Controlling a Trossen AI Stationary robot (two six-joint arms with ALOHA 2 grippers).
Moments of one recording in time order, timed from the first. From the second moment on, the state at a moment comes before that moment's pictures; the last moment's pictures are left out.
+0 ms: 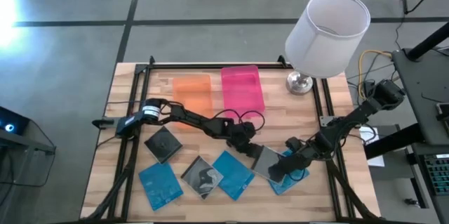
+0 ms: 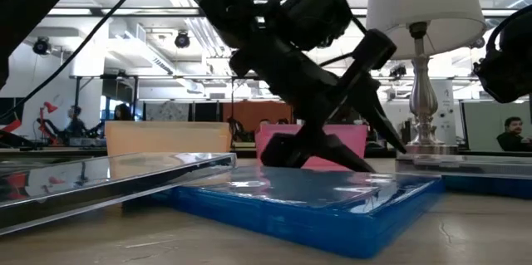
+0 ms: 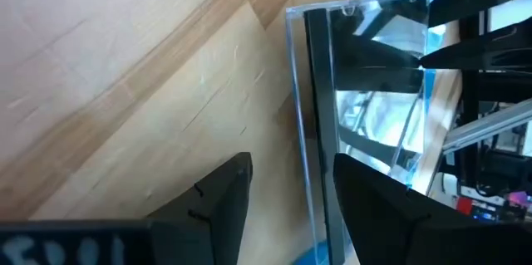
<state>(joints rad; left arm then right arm) -0.07 2.23 1.50 -0.01 0.30 -1.12 0.61 1.27 0.49 -0.38 0.00 1.74</state>
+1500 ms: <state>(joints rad) -0.07 2.16 1.50 0.10 0.32 -1.04 0.62 1.08 0.50 -0.42 0.21 1.65</state>
